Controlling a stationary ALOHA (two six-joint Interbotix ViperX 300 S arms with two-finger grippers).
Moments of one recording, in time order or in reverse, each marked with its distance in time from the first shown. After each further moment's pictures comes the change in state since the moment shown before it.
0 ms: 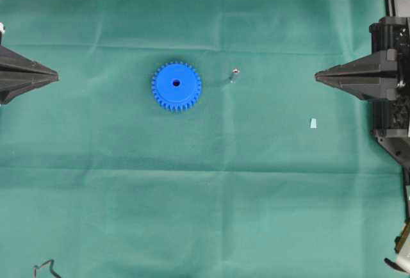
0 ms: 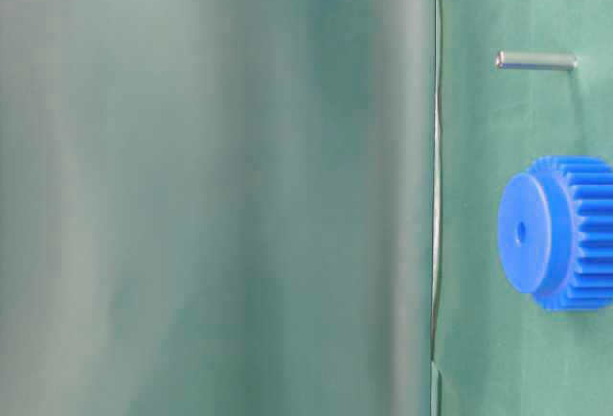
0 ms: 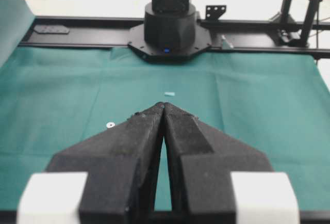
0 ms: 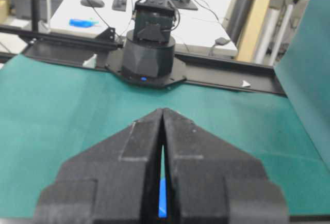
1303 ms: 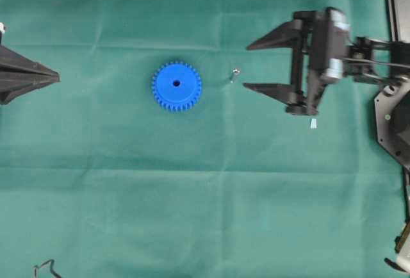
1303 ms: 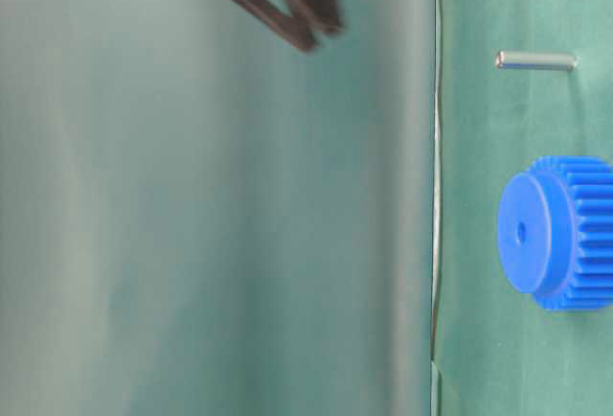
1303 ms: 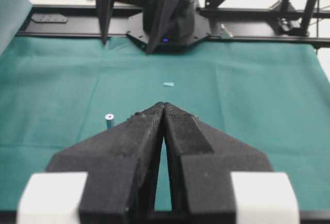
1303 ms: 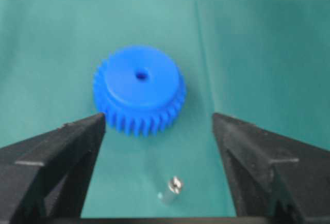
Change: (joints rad) left arm 0.000 0.000 -0.029 0.011 0.067 -0.011; right arm -0.167 0.584 -0.207 0.003 0.143 0.009
